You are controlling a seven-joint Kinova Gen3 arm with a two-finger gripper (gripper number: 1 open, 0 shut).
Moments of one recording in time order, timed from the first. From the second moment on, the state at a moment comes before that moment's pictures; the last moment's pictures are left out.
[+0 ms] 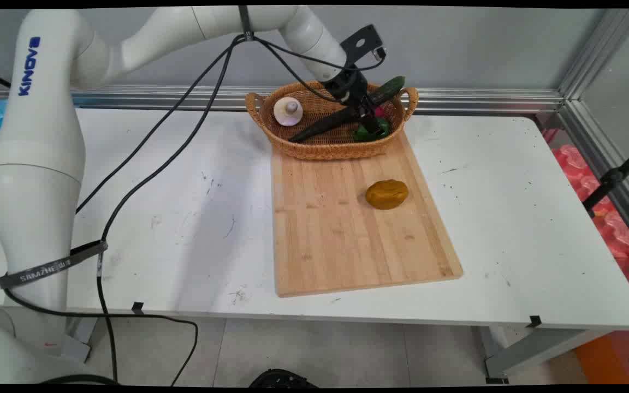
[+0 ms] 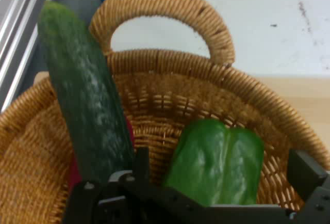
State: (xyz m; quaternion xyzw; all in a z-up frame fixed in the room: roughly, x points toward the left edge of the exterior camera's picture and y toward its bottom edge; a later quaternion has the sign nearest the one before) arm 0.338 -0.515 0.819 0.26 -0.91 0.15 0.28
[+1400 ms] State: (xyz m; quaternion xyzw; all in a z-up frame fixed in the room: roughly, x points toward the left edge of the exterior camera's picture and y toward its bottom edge) arm 0.243 -0.382 0.904 0.28 -0.92 0.12 0.25
